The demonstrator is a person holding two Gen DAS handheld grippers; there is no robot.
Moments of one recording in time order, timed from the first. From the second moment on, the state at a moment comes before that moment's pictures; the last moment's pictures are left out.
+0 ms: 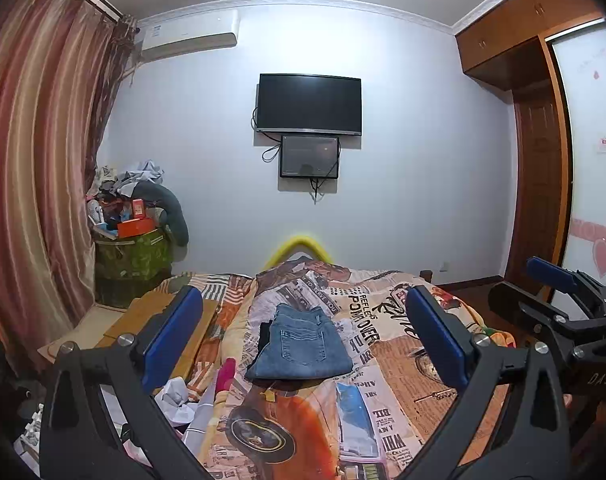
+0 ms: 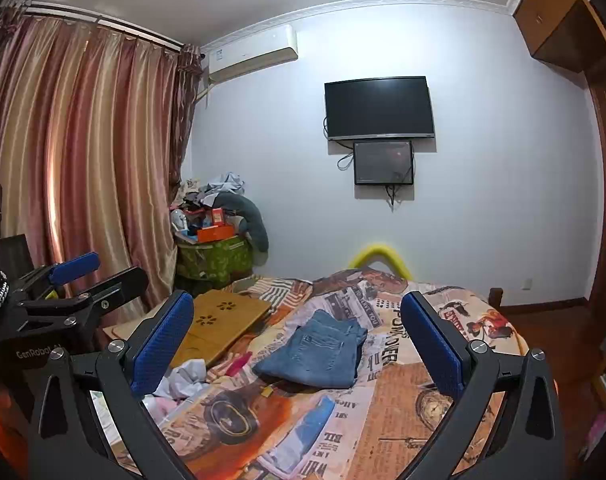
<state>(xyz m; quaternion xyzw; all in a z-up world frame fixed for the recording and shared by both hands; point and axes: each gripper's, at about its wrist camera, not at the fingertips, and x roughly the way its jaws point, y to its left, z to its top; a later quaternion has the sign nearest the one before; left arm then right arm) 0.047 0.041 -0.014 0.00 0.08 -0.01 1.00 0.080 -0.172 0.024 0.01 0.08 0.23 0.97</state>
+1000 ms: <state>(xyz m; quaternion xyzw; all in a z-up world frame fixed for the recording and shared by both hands) 0.053 0.040 -0.018 0.00 0.09 -0.02 1.00 0.082 -0.176 0.024 0.01 0.09 0.23 0.97</state>
